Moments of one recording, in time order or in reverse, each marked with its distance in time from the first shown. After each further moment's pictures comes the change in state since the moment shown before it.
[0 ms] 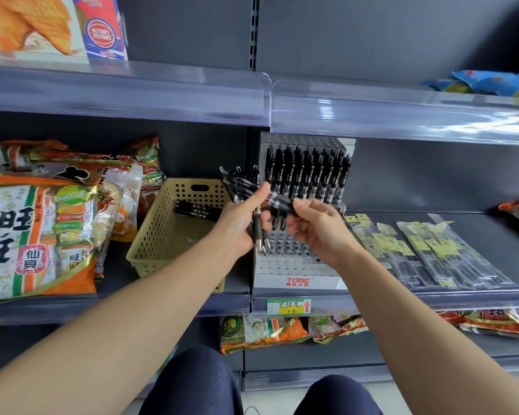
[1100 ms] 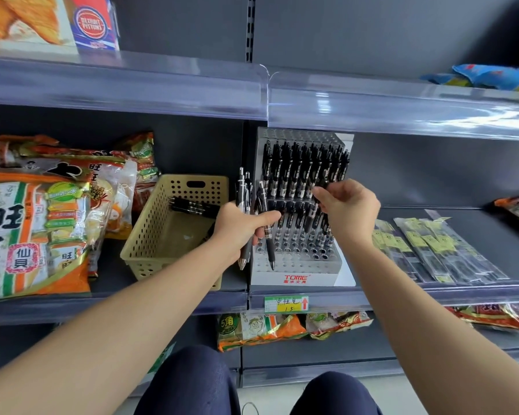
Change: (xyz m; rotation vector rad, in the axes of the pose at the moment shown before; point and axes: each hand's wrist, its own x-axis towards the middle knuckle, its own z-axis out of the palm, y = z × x) left_hand 0.000 -0.012 -0.010 0.629 0.214 0.163; right_hand 0.007 -0.012 -0.017 -0.599 0.682 -0.398
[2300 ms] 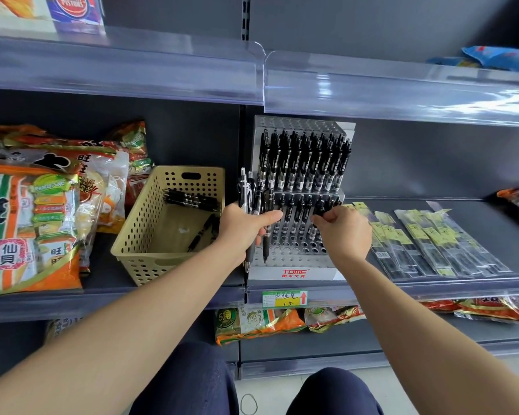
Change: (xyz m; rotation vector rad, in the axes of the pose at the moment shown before) left_hand 0.004 -0.014 0.015 -0.029 0.018 -0.063; right_hand -0.010 0.050 0.008 -0.597 -0.111 0.052
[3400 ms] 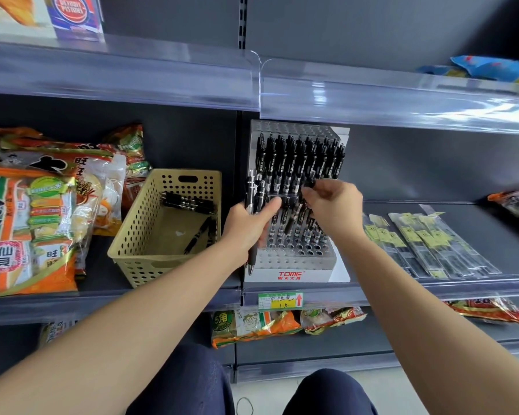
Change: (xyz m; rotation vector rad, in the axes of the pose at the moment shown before) left_hand 0.009 -0.002 0.011 -0.050 -0.056 0.029; right_hand 0.009 -0.037 -0.031 0.423 -0.044 -0.130
